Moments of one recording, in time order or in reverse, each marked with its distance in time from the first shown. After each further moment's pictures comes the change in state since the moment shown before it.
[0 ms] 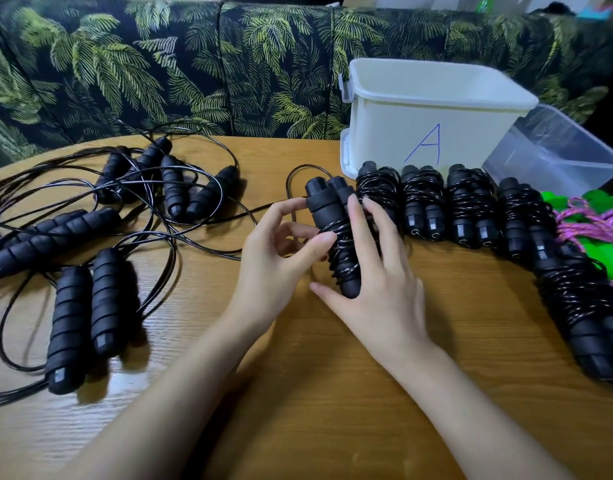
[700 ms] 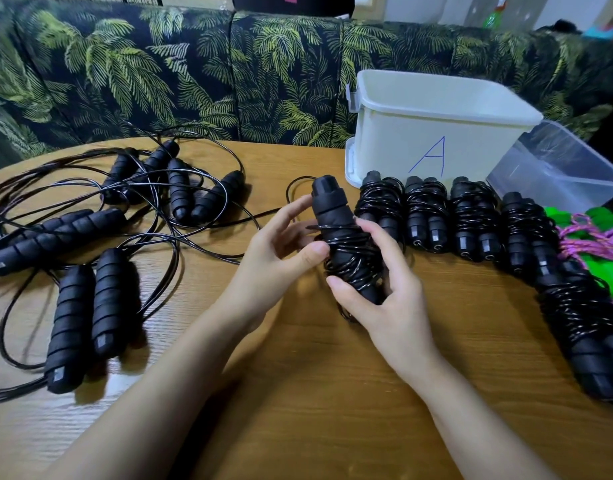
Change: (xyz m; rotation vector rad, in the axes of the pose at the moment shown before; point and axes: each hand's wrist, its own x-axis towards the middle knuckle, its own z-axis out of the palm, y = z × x) left_hand 0.008 0.000 -0.012 -0.134 -0.160 -0.085; right_hand -0.001 0.005 -0.006 0.828 -0.074 0.169
